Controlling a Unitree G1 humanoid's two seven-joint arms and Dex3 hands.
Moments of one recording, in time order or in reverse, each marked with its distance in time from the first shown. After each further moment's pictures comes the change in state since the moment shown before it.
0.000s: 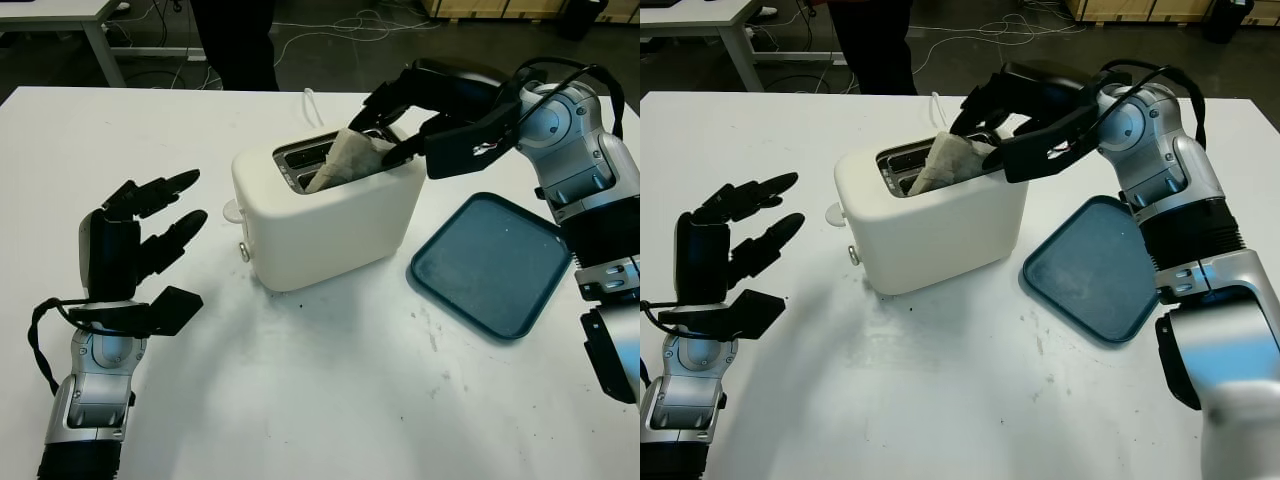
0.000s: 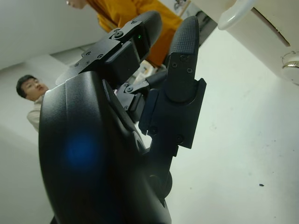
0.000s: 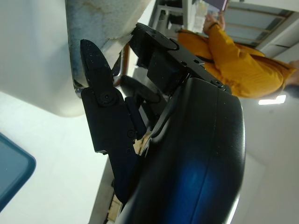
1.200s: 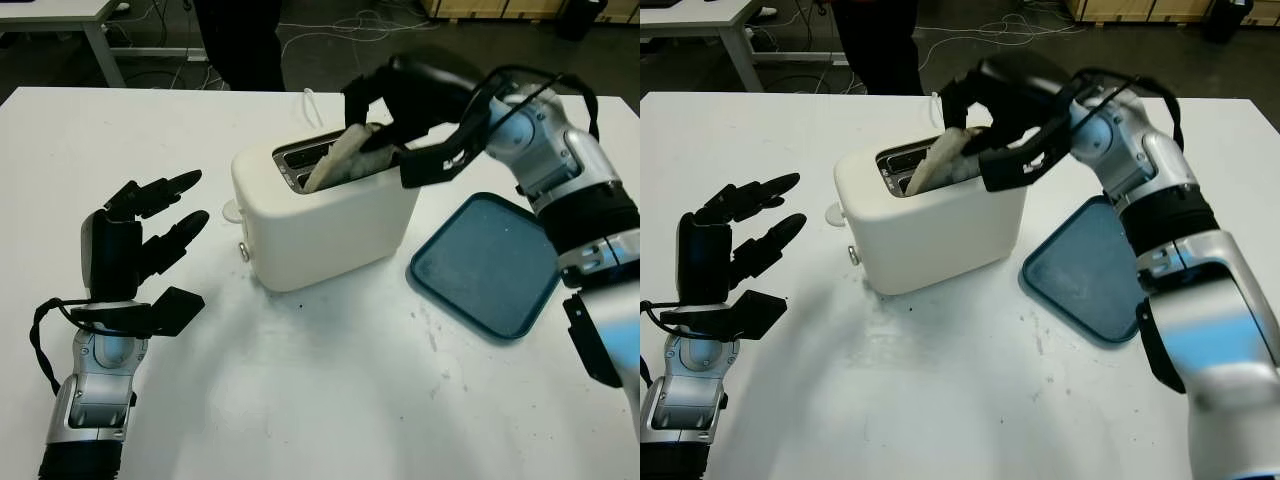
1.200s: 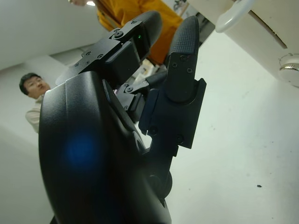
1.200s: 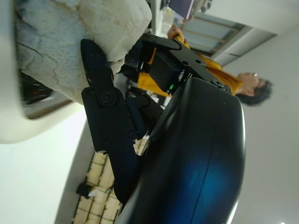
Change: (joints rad) left arm 0.000 0.000 -0.007 0.000 -0.002 0.002 0.000; right arm -0.145 0.046 0.064 0.228 -0.127 -0.212 -0.258
